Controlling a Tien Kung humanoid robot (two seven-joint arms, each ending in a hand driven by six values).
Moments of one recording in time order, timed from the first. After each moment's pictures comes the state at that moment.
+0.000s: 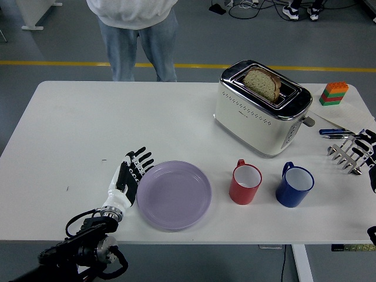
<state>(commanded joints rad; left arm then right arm) -0.44 0.04 -0.56 -0.76 0.19 0.13 -0.59 0.15 -0.21 1.54 1.07 -0.77 -0.09 0.17</state>
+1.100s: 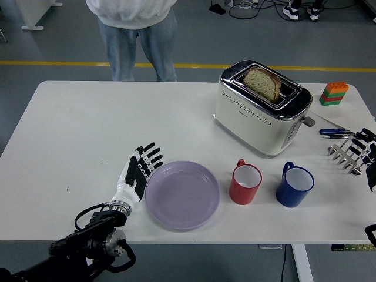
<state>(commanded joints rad) -0.50 0.00 -0.51 -0.71 0.15 0.12 -0.58 0.15 -0.20 1.53 1.07 -0.77 -0.09 0.17</state>
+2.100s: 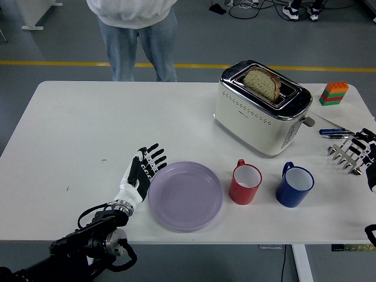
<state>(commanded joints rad) -0.50 0.00 -0.50 -0.72 0.12 0.09 -0.56 0.16 -0.20 1.54 1.06 -0.77 -0.09 0.17</state>
